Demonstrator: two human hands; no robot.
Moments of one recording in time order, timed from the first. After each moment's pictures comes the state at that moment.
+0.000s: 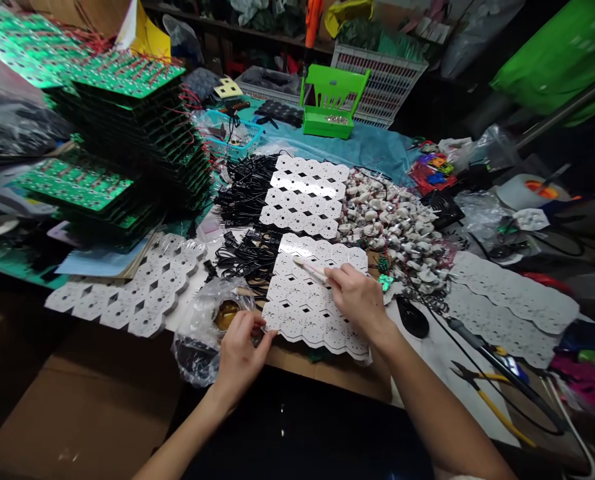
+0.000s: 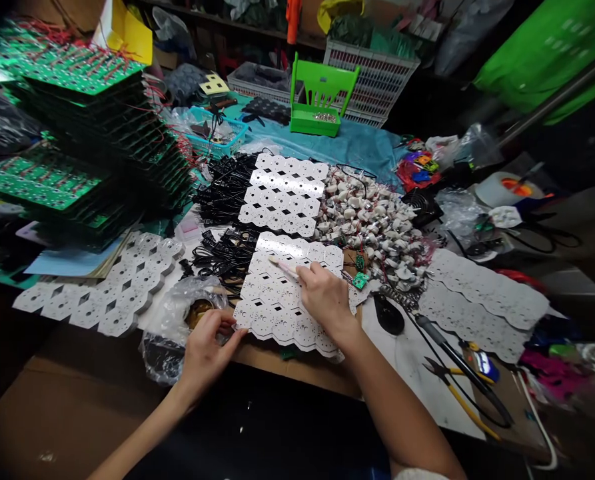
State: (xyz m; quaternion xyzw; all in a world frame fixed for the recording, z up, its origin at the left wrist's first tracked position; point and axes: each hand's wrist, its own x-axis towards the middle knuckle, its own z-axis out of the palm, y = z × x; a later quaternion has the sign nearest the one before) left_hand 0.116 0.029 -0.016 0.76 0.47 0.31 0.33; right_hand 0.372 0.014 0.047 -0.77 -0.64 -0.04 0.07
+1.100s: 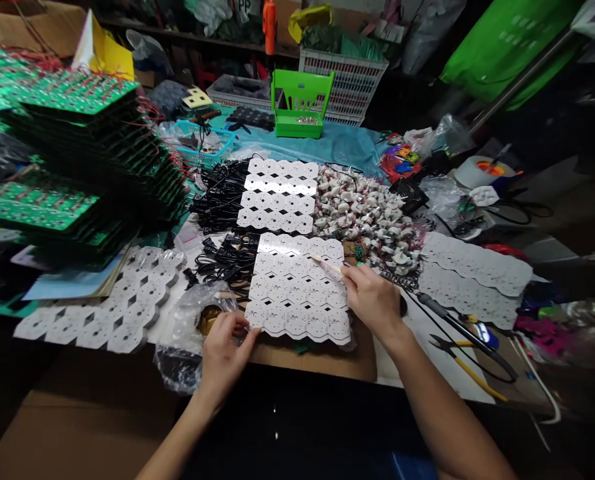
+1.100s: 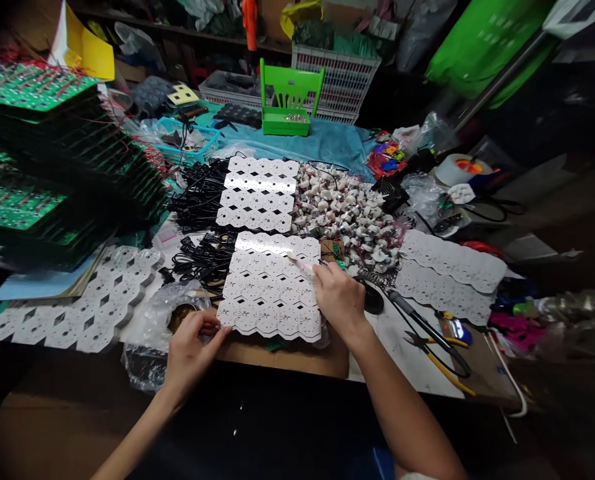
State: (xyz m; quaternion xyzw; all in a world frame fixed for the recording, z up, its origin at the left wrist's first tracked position) left_hand 0.113 0.034 -0.019 0.76 0.46 0.31 0.33; right_hand 0.404 -0.042 0.055 -0.84 -0.53 -0.07 0.08
